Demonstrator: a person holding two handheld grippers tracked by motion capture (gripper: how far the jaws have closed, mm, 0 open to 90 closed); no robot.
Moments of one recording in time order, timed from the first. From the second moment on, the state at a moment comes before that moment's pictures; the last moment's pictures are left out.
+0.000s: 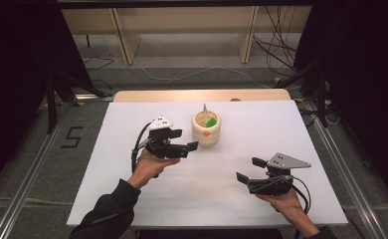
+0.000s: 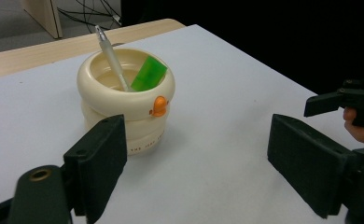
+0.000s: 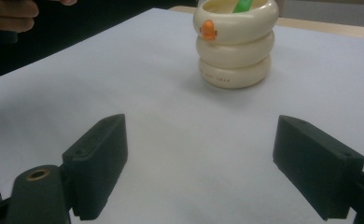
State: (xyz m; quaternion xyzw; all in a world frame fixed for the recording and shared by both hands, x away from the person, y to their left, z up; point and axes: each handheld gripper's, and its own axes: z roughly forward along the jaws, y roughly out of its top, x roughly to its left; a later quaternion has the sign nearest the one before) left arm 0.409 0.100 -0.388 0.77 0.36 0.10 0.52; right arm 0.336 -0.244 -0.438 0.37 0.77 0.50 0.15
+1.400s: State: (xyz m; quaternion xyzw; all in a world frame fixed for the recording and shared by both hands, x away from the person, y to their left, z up) left arm 0.352 0.142 -0.420 0.77 0.35 0.13 0.52; right arm 0.335 -0.245 -0.438 0.38 0.76 0.51 0.15
